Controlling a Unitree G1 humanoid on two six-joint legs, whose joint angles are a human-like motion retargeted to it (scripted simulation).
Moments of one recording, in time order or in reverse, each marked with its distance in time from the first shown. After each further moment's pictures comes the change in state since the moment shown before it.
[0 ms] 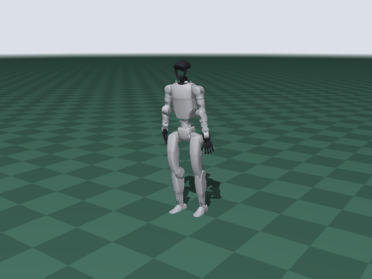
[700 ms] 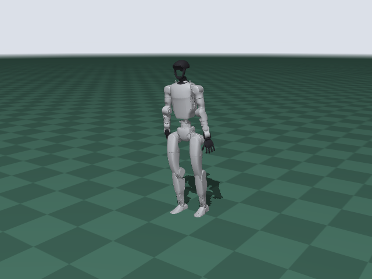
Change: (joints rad) left arm 0.017 -0.001 0.046 0.032 -0.024 -0.004 0.031; right arm 0.028 0.024 -0.053 0.056 0.044 0.009 -0.027; waist -0.007 0.023 -0.032; left_leg -0.001 0.003 -0.005 0.003 0.000 -0.012; right_leg 0.007 0.009 0.005 -0.006 -0.005 -0.011
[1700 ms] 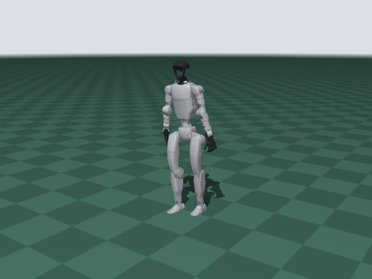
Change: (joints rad) left arm 0.017 0.007 0.106 0.039 -0.154 -0.003 -0.073; right arm -0.022 -0.038 0.001 -0.061 0.023 0.002 -0.065; waist -0.020 0.005 0.043; left_leg 0.006 -0.057 -0.006 -0.004 -0.026 0.056; right_leg -0.040 -0.040 0.012 0.027 0.026 0.059
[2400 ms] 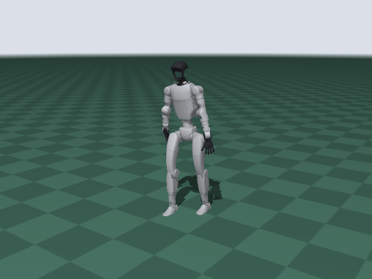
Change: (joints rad) left arm -0.123 0.039 -0.167 -0.110 0.081 -0.053 -0.008; right arm 0.013 -0.074 -0.013 0.012 0.066 -0.007 0.118; waist -0.050 0.014 0.082; left_leg 0.028 0.033 -0.053 0.031 -0.039 -0.048; right_leg -0.157 -0.016 0.121 0.112 0.103 0.049
